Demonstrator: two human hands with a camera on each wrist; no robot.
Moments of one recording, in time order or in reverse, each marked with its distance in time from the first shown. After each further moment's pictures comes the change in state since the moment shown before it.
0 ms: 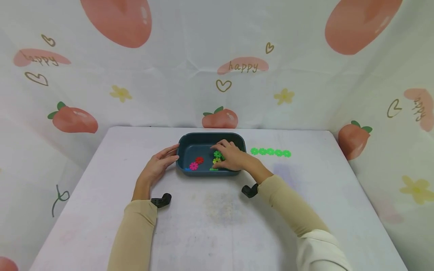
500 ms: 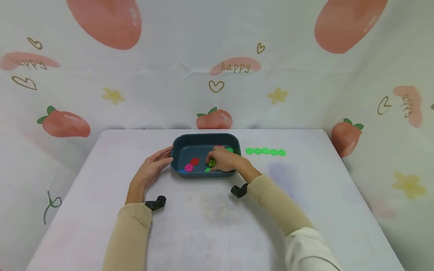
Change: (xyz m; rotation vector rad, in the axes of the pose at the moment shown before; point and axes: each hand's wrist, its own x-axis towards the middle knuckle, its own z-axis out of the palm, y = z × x) left_hand 0.002 0.000 0.001 0.038 -0.009 -0.007; right_hand 0.012 0.000 0.004 -0.015 -0.134 -0.016
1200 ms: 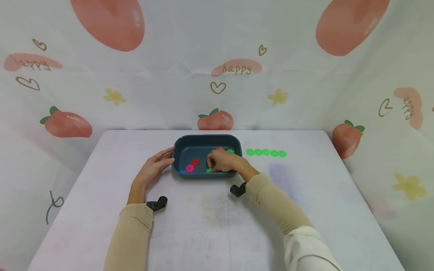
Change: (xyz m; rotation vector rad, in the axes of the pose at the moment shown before) left_hand 0.000 -0.001 -0.002 -0.014 -0.004 0.001; right_hand 0.013 0.000 -0.001 0.015 -0.046 -0.027
